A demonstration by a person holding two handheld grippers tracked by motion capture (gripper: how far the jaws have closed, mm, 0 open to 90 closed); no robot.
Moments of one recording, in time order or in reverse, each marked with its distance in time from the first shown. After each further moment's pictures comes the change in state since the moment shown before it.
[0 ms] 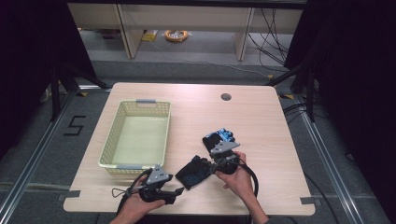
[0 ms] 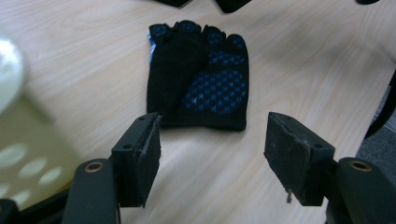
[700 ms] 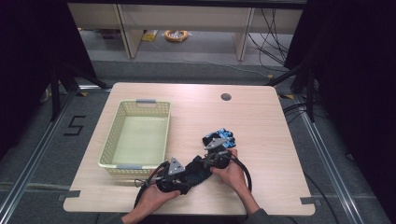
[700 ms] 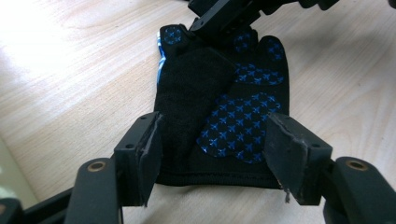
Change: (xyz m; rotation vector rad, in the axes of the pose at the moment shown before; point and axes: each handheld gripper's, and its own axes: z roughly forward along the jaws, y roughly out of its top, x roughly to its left) left arm 0.001 0.018 0.046 0.077 0.102 0.039; right arm -0.009 0.002 0.035 0.077 0.033 0.013
